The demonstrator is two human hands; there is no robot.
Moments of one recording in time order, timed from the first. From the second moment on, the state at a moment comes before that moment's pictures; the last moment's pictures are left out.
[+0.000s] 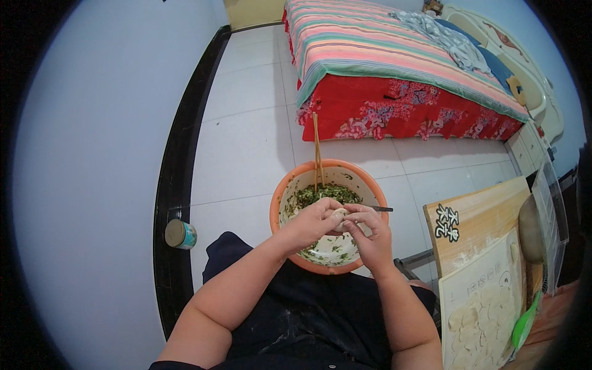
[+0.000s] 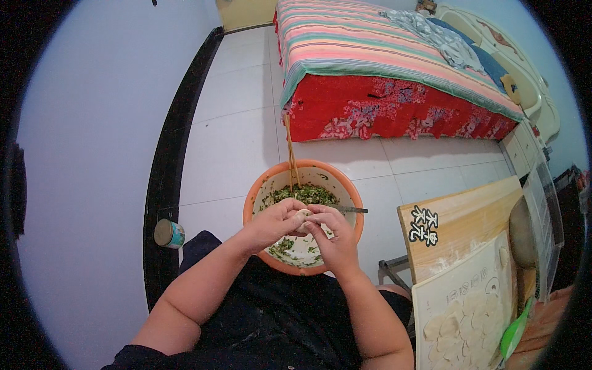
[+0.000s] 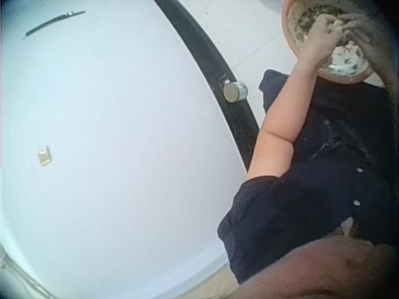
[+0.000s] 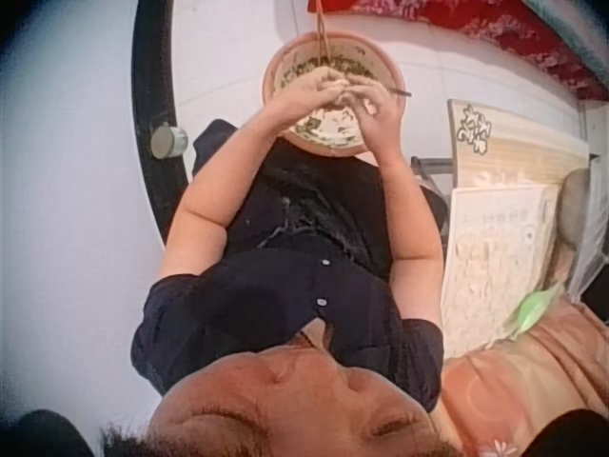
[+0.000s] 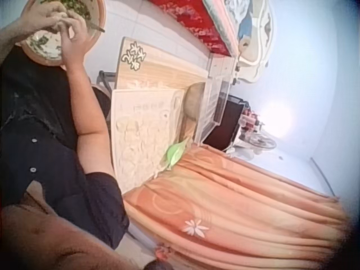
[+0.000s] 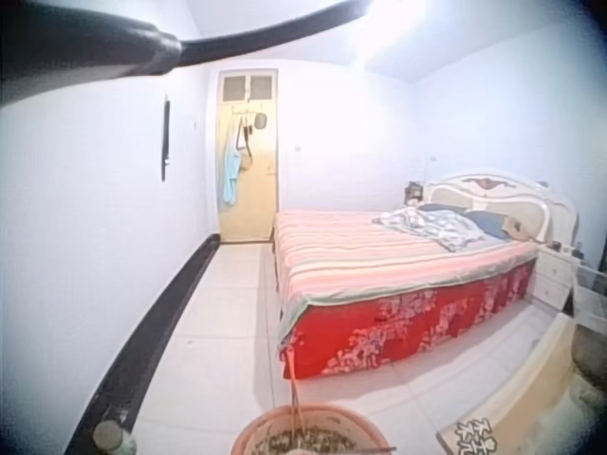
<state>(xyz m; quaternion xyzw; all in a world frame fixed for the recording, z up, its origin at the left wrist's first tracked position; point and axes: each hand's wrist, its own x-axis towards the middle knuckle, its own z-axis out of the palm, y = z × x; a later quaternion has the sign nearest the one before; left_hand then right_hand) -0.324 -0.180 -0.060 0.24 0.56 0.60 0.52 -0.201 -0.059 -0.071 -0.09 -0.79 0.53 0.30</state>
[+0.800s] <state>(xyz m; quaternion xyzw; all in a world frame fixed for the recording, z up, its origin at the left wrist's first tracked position) -0.308 -0.178 -0.043 0.32 0.56 0.65 0.40 -0.192 -0.057 -0.057 -0.10 -0.77 0.49 0.39</state>
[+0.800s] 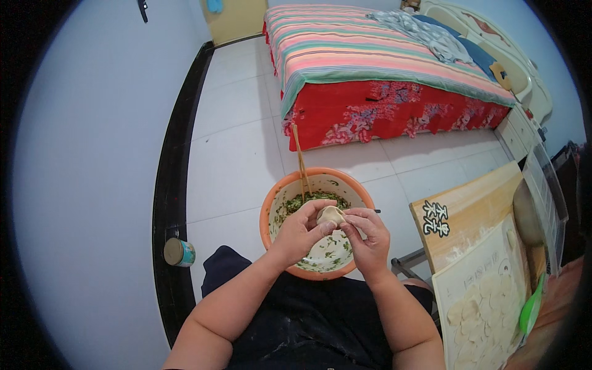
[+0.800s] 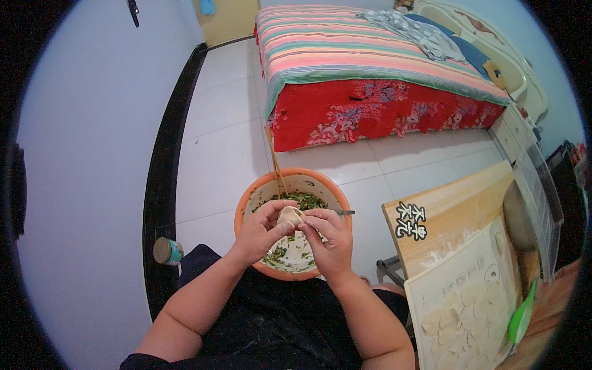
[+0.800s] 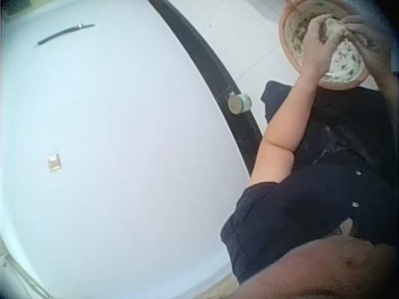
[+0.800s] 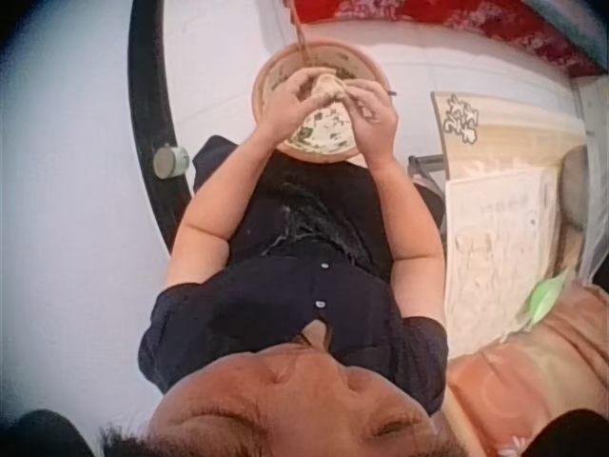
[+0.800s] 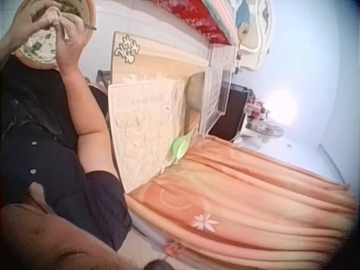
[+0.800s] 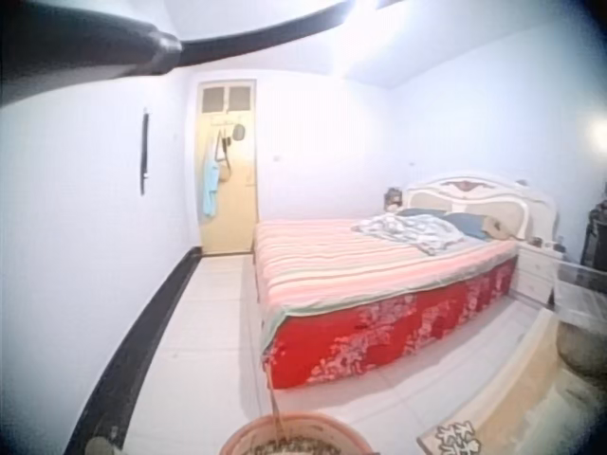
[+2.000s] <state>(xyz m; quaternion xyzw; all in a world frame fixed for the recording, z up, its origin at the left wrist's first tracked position) -0.304 -0.179 -0.045 0.37 0.53 0.66 0.39 -0.183 -0.044 -0.040 -0.03 -0.85 0.35 0.40</state>
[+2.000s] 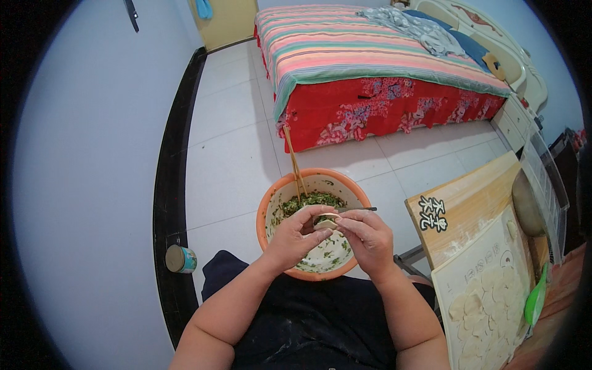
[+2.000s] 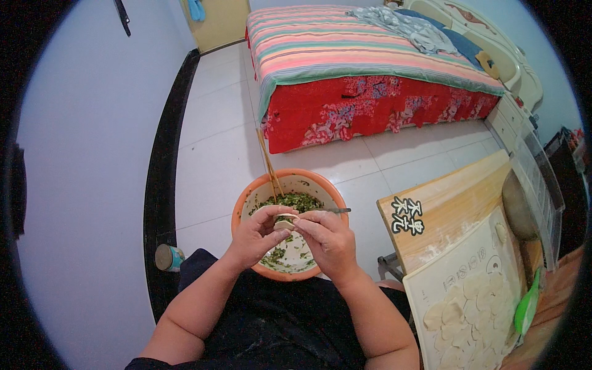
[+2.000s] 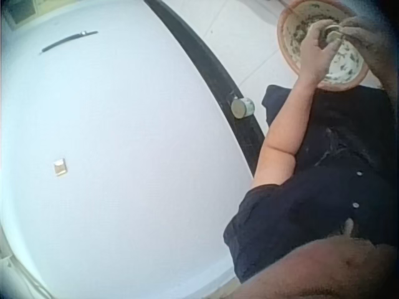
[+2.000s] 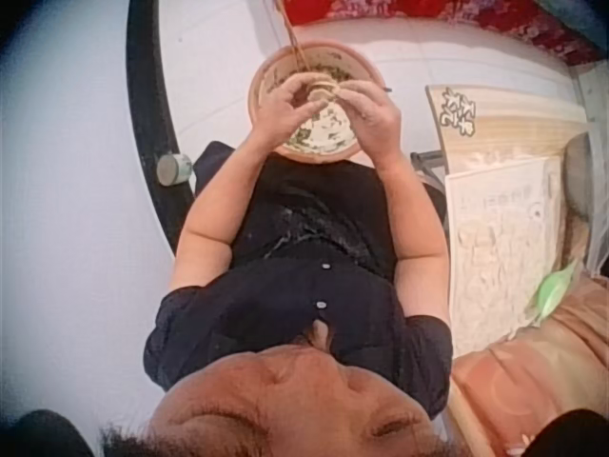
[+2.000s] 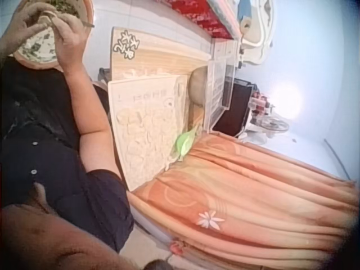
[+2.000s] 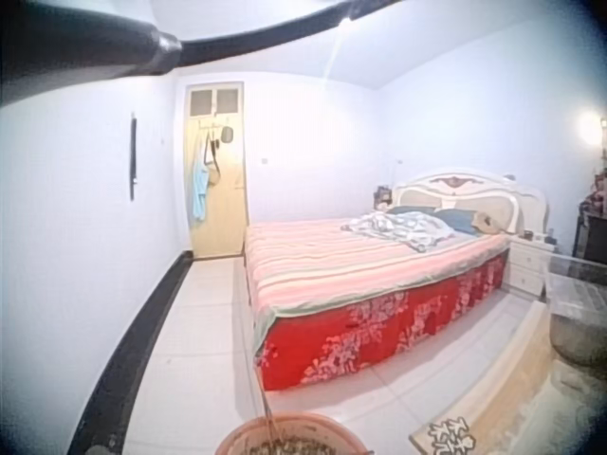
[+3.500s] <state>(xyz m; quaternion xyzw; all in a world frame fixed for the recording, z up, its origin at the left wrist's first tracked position) -0.304 -0.178 -0.044 0.51 0.63 0.54 0.23 -0.179 -0.048 -0.034 -0.14 -0.81 0.49 0.29</state>
